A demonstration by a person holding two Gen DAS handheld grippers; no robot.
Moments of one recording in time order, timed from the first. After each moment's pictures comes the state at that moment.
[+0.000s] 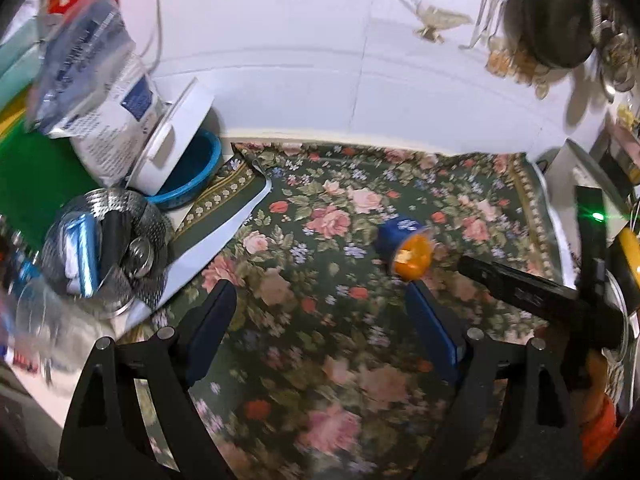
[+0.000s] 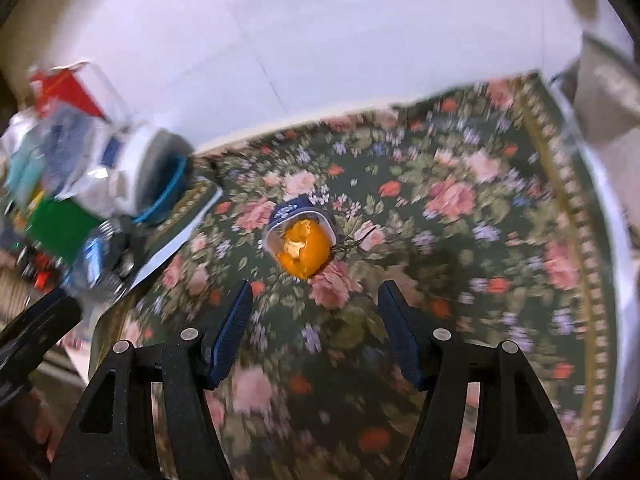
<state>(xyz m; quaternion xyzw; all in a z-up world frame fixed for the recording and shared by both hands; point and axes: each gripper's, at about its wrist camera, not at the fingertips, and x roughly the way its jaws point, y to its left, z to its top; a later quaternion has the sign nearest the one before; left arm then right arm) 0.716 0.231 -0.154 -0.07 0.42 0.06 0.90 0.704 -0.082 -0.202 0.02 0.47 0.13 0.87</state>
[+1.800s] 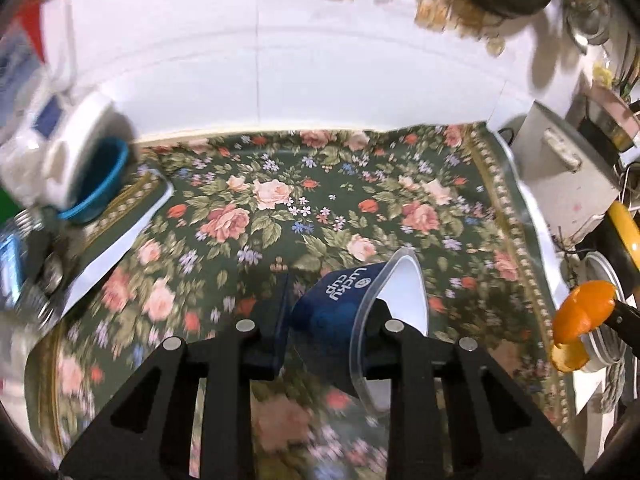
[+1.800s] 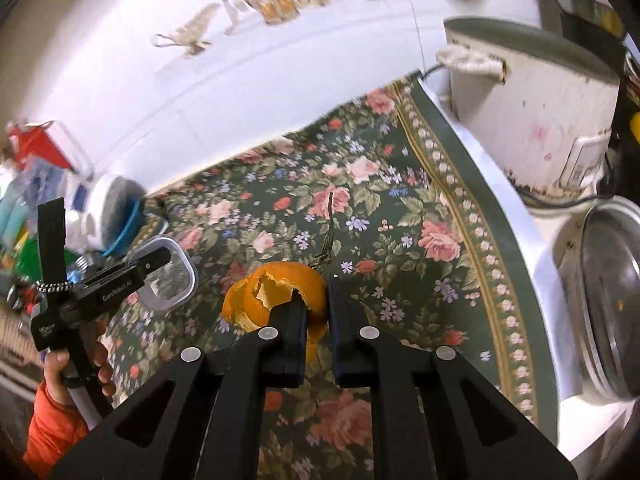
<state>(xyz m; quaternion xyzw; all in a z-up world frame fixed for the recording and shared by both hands) 0.744 0.114 -0.183 -0.06 0.41 0.01 0.91 0.622 -0.203 -0.138 0.03 0.41 0.08 0.91</state>
